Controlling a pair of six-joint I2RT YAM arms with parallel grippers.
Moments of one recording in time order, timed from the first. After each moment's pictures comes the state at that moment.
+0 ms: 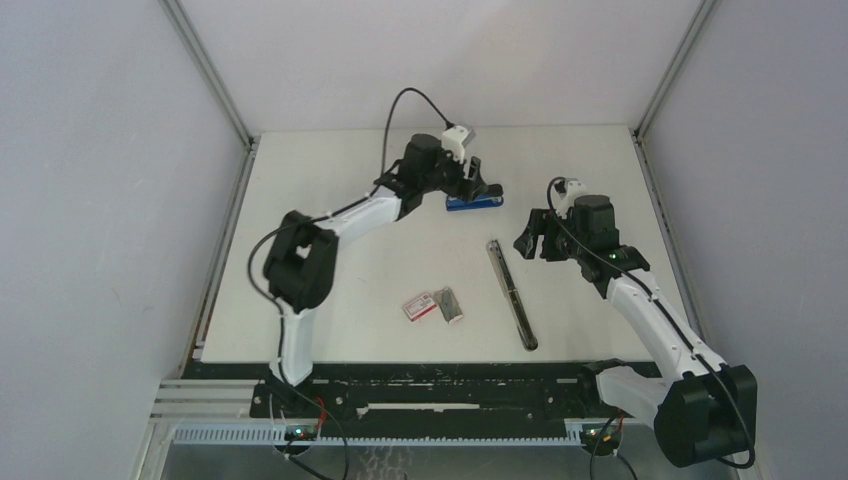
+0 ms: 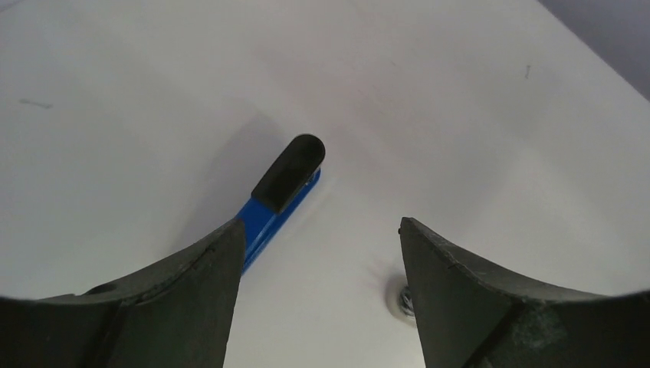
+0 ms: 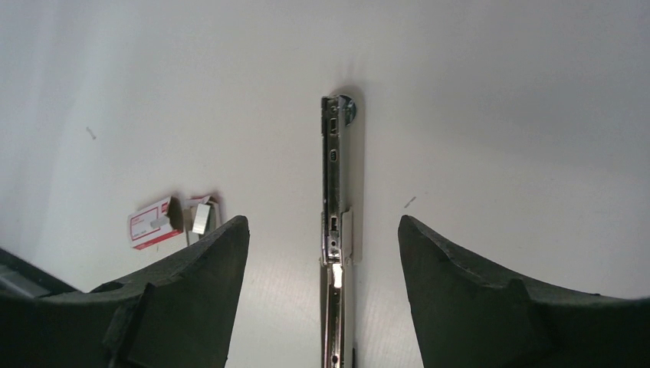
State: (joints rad) left arm -0.61 2.05 1.59 0.09 0.30 -0.14; right arm 0.20 1.07 0.77 -0.37 -0.25 0.26
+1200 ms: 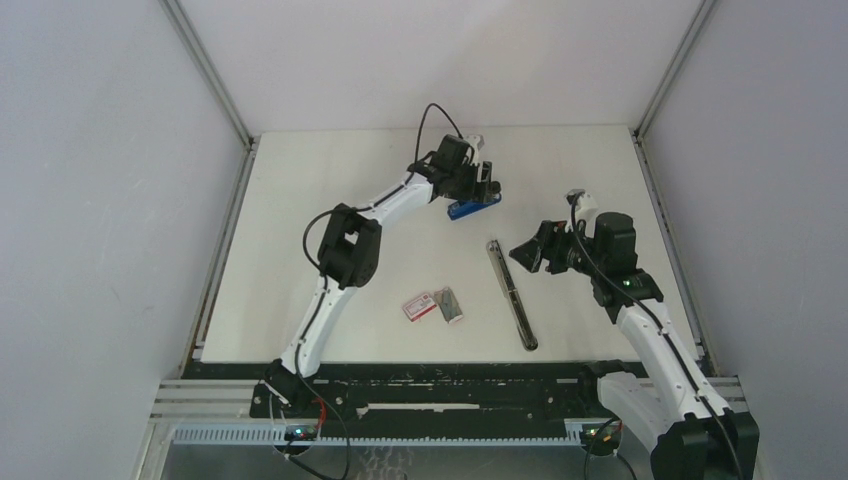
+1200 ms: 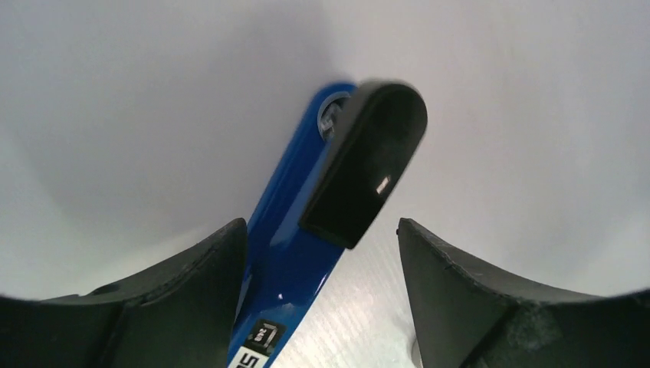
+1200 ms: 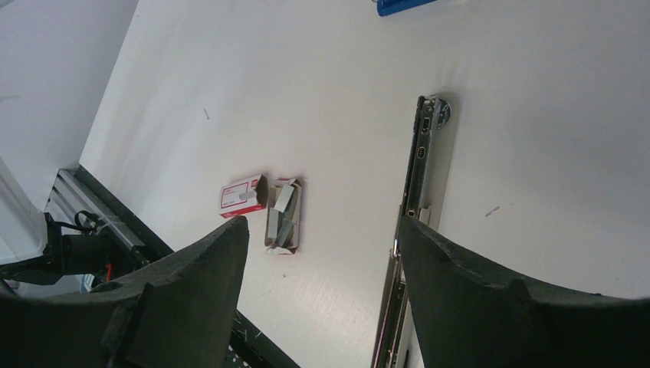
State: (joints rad) left arm -0.61 2.54 2.22 -0.42 0.20 -0.36; right arm 0.11 0.88 0.63 -0.26 -0.57 0.32
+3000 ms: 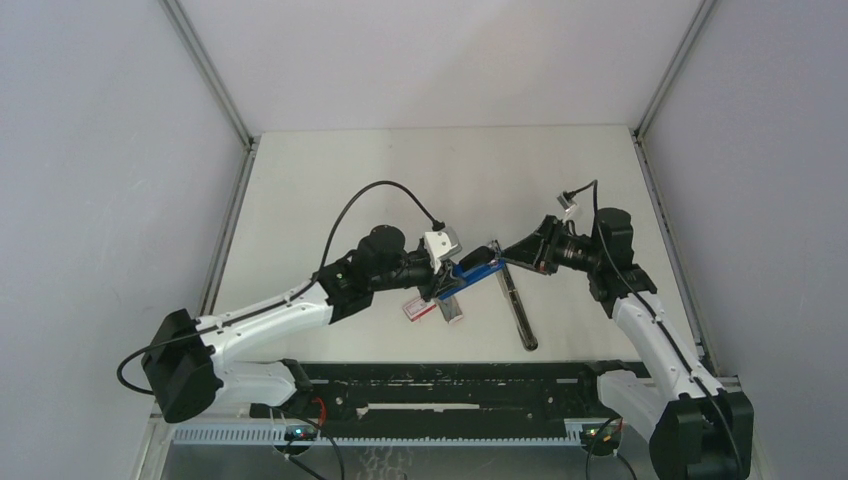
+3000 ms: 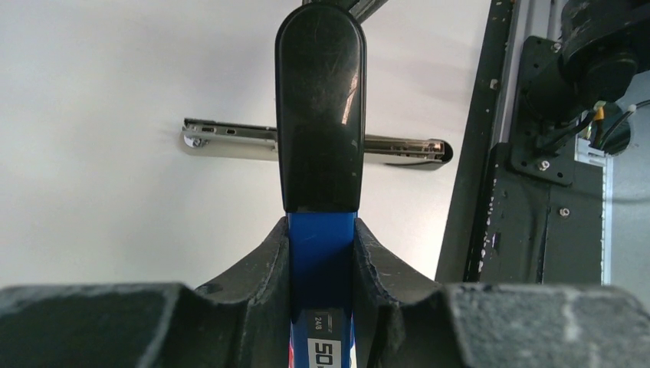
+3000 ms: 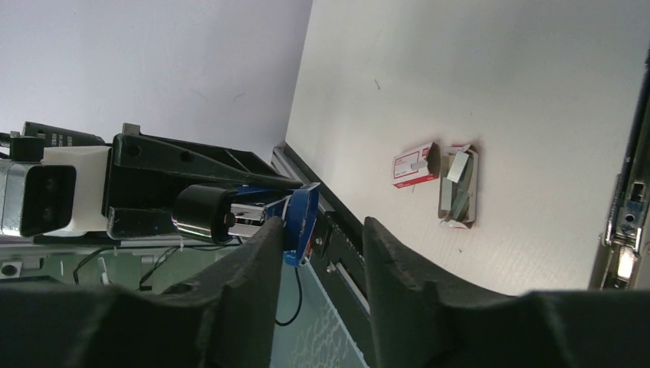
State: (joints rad) left arm -0.91 1.23 0.82 0.08 0.34 0.05; right arm 0.10 0.95 0.61 -0.09 -0.92 0.82
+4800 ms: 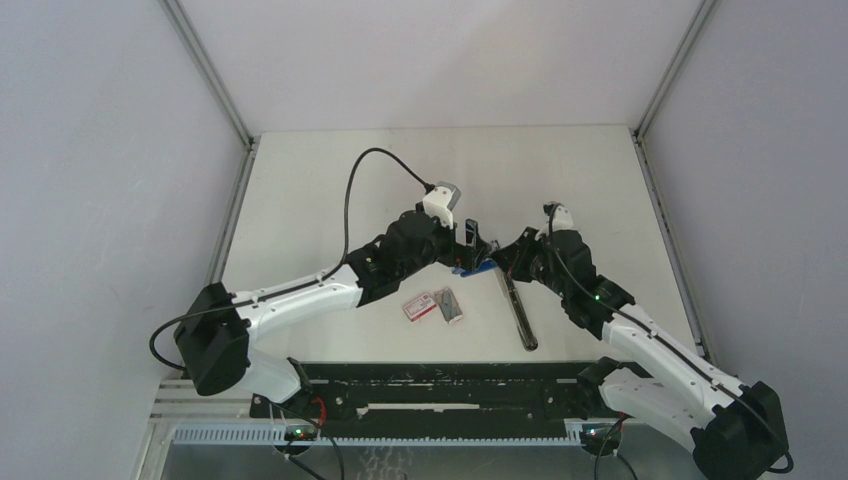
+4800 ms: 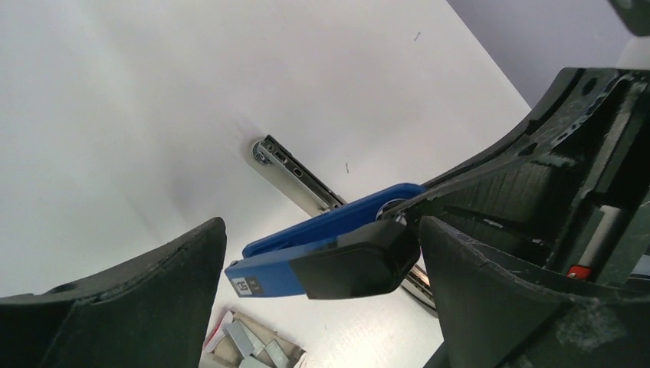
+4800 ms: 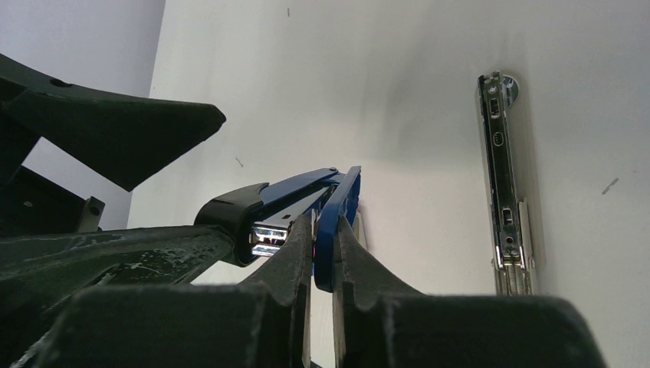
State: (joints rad) left arm -0.94 1.43 0.99 0.12 -0.13 -0.43; right arm 0.55 0.89 0.58 -0.13 -0.03 0.74
